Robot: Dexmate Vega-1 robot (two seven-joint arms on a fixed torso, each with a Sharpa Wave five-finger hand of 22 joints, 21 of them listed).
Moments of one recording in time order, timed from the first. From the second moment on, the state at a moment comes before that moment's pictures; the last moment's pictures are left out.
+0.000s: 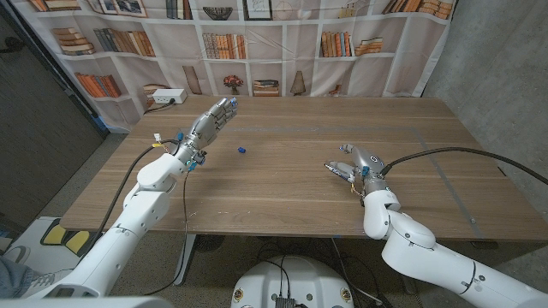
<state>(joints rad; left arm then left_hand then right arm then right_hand) 1.00 0.50 0.11 -1.49 -0.52 -0.32 -0.39 0.44 -0.01 0.19 0.03 0.29 0.16 0.03 0.21 0.19 0.18 -0.05 0.21 0.19 0.12 -0.02 0.19 0.18 0.04 -0.04 0.21 0.18 -1.07 -0.82 -0.76 -2.25 -0.41 -0.95 -0.43 0.66 -0.03 0.24 -0.17 0.24 0.41 -0.09 0.23 0.19 0.48 -0.10 0.29 0.19 0.34 -0.04 0.20 0.17 0.33 -0.04 0.22 0.18</state>
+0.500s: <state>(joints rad) 1.00 0.50 0.11 -1.48 -0.52 -0.31 -0.40 0.44 -0.01 0.19 0.03 0.29 0.17 0.02 0.21 0.19 0.18 -0.05 0.21 0.19 0.12 -0.02 0.19 0.18 0.04 -0.04 0.21 0.18 -0.98 -0.82 -0.88 -2.24 -0.50 -1.09 -0.37 0.69 -0.03 0.25 -0.16 0.25 0.48 -0.11 0.25 0.20 0.56 -0.11 0.32 0.19 0.39 -0.04 0.20 0.18 0.33 -0.04 0.21 0.18</state>
